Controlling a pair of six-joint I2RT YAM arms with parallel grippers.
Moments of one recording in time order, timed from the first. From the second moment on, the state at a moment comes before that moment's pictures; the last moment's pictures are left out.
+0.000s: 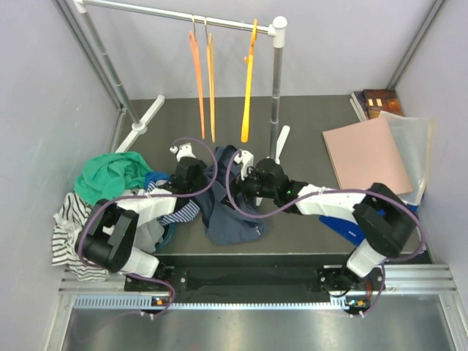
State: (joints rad) left arm -0.42 1.46 0.63 0.20 -0.21 -0.59; right arm 0.87 1.58 0.85 0.30 -0.28 0.24
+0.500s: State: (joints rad) left arm -0.30 1.43 0.68 0.12 -0.24 -0.52; right arm 0.84 1.67 0.89 0.27 -0.28 0.21
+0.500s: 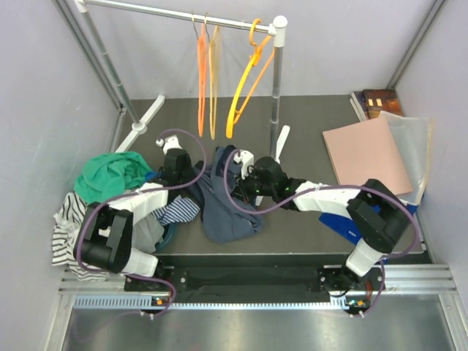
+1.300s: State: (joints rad) left arm -0.23 1.23 0.69 0.04 -0.13 -0.47; right arm 0.84 1.47 0.78 0.15 -0.17 0.39
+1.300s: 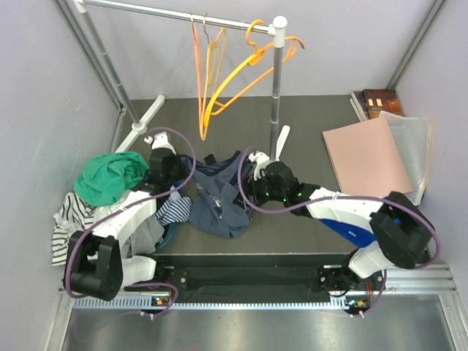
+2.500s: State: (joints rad) left arm -0.23 1.05 0.58 -0.12 -0.07 -0.50; right arm 0.71 2.09 1.32 0.16 0.20 0.54
